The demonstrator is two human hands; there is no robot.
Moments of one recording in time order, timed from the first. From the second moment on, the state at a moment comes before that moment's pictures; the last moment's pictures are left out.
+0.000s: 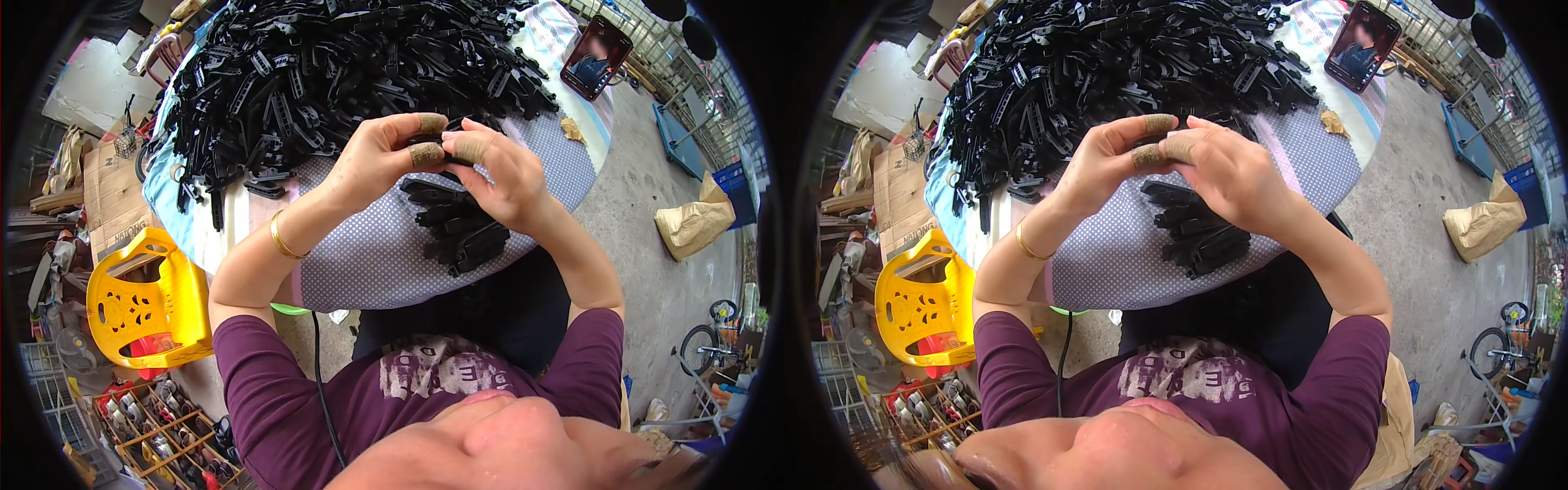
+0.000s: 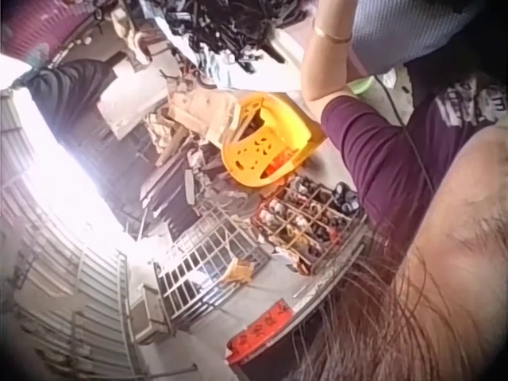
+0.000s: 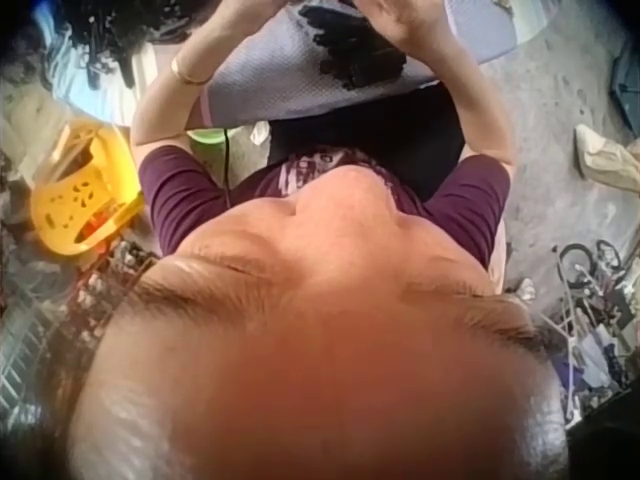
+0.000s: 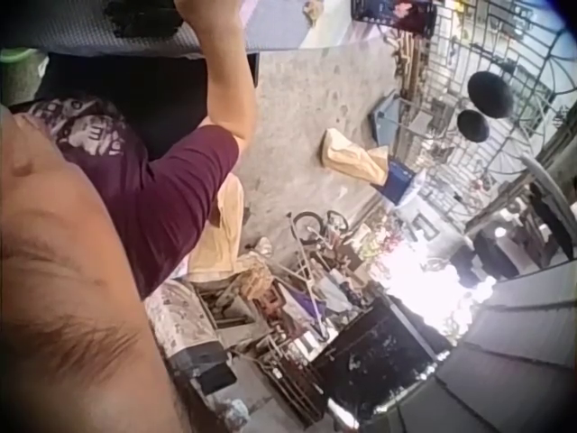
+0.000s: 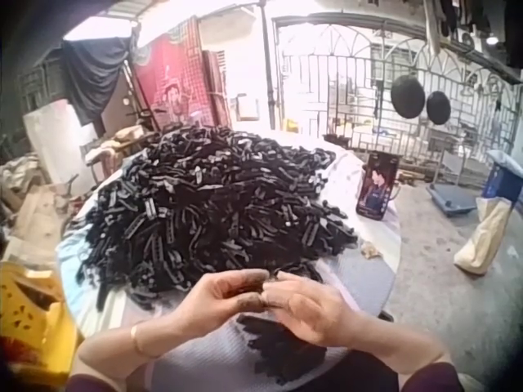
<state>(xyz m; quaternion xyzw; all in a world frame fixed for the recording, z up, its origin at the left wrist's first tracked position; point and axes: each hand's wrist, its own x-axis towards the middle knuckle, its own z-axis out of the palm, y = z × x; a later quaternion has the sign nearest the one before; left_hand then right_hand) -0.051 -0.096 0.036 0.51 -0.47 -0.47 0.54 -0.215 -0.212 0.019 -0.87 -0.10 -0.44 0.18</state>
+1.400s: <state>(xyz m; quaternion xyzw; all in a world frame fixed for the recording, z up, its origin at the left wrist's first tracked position) -0.012 -0.129 0.012 0.63 -0.71 0.29 0.13 -0.214 -0.243 0.006 -0.94 0.07 -0.28 0.16</state>
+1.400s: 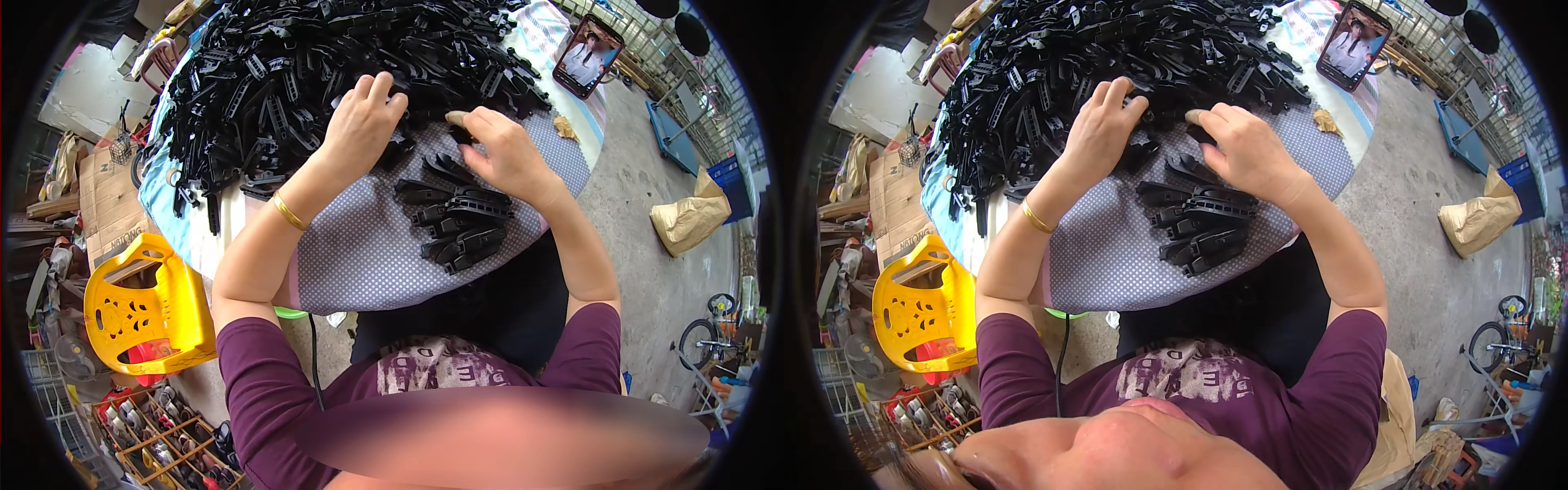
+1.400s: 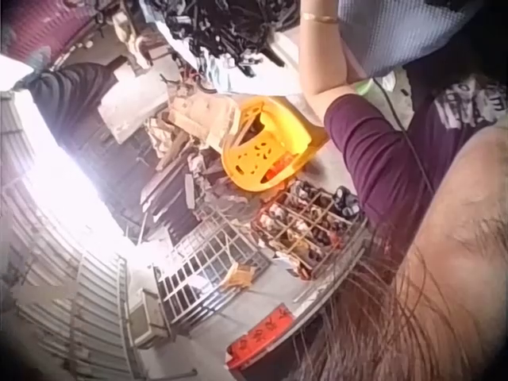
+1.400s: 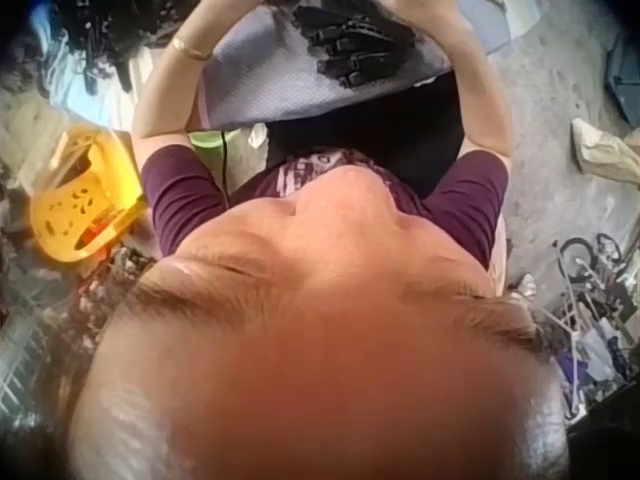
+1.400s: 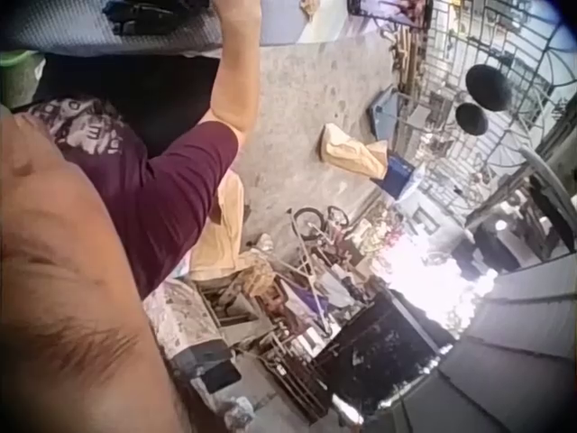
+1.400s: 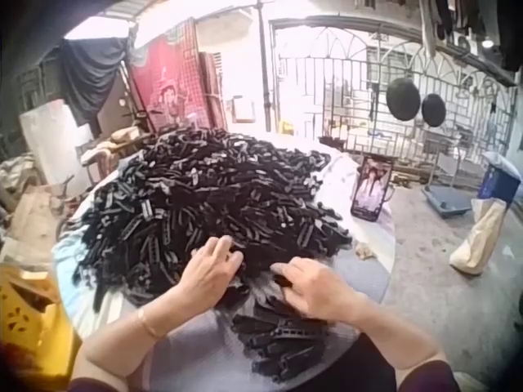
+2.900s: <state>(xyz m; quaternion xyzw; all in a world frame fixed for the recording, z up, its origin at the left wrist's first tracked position) -0.054 -0.105 0.023 0.52 -0.42 -0.43 0.61 -0.208 -0.216 0.022 -0.87 -0.01 -0.45 0.18</state>
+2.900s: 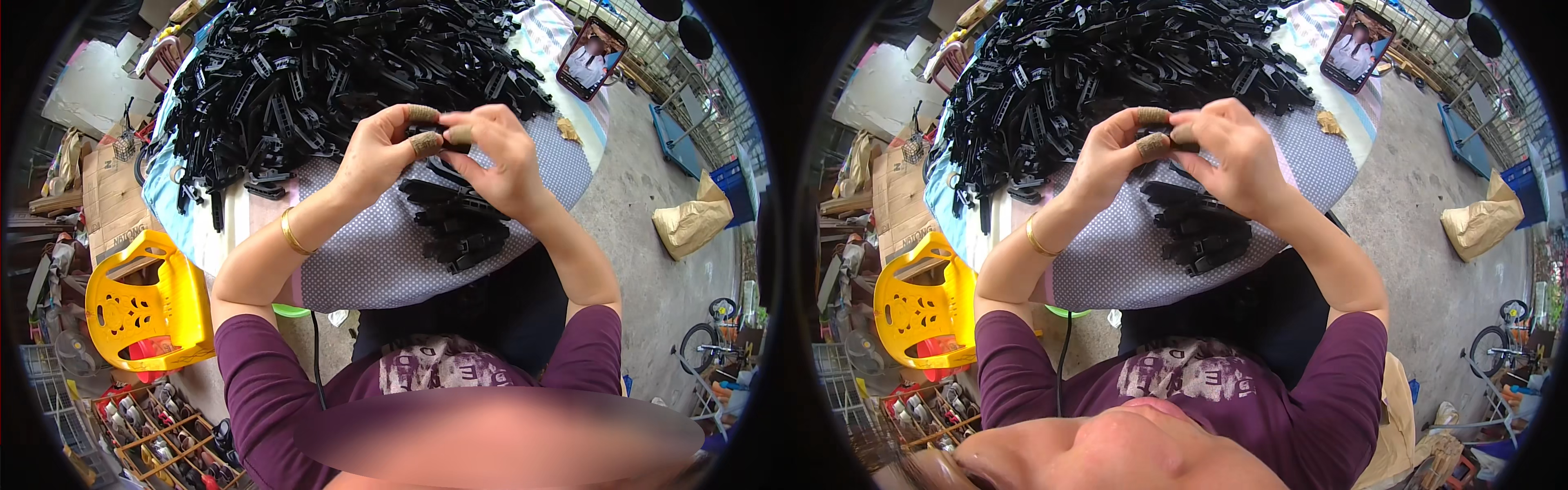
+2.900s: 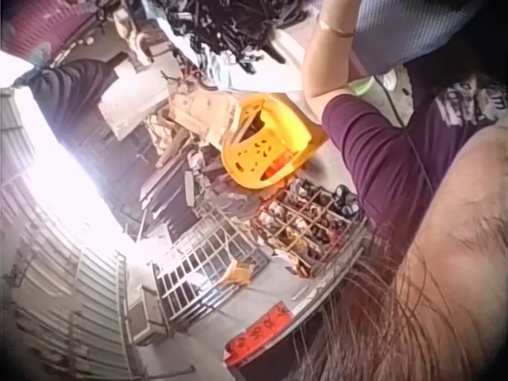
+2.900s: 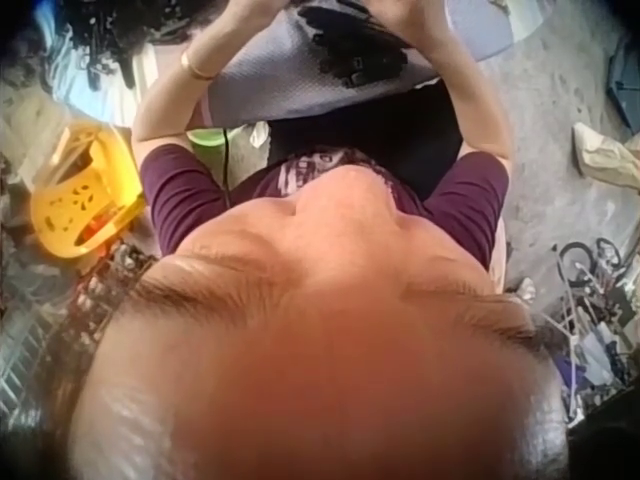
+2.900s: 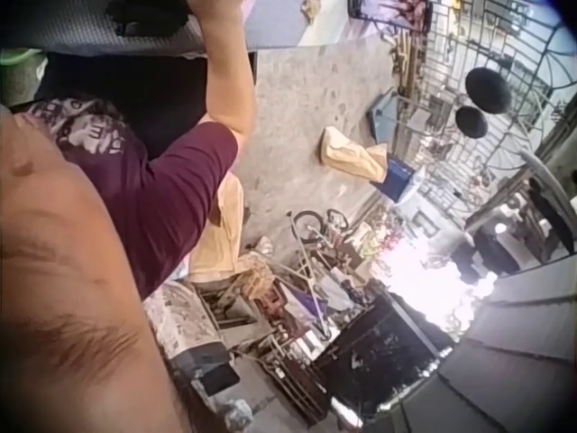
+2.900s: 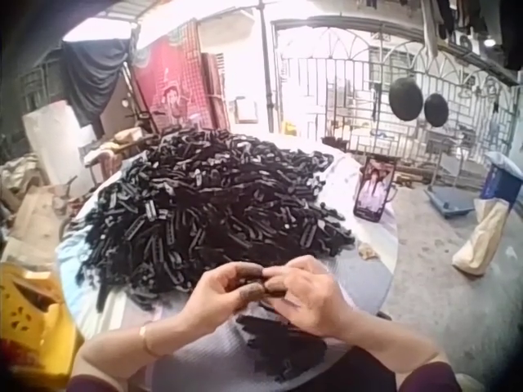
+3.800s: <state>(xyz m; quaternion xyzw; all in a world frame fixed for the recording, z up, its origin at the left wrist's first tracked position) -0.053 -0.116 0.022 0.59 -0.72 -0.07 0.34 -0.230 -0.274 0.014 -0.94 0.24 -0.20 0.14</state>
